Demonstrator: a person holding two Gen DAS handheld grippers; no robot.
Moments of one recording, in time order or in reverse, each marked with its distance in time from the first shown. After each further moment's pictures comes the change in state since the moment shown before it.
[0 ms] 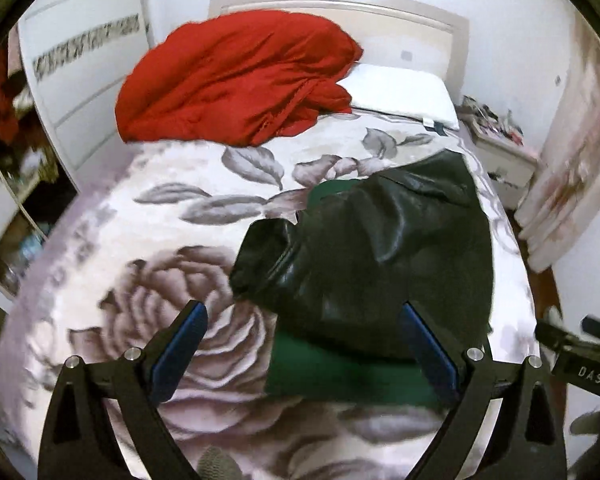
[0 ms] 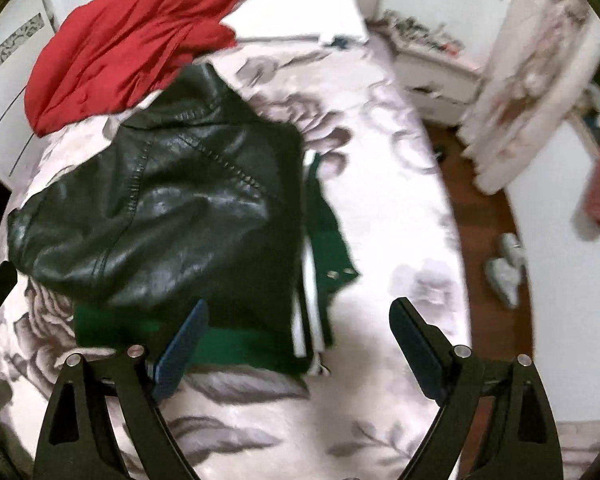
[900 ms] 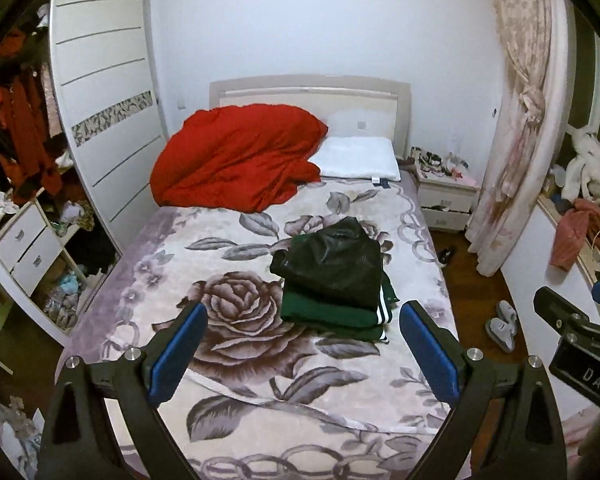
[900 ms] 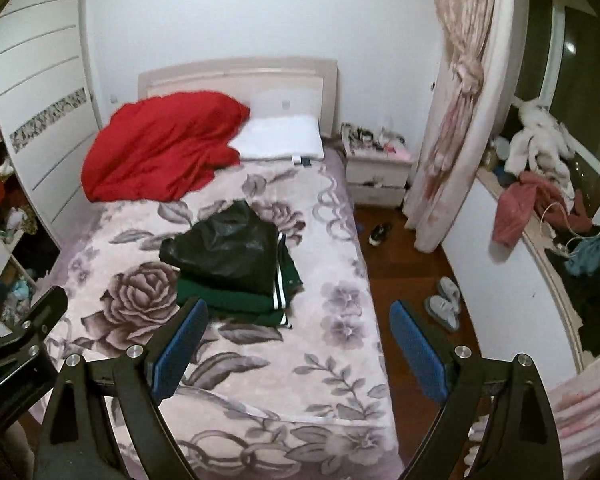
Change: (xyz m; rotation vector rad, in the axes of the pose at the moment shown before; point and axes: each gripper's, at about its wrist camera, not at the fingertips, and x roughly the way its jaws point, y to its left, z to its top) left arm -0.413 -0.007 -0.056 0.056 -0.187 -0.041; right arm -0.495 -0.069 -0.190 0.020 -0.361 -0.025
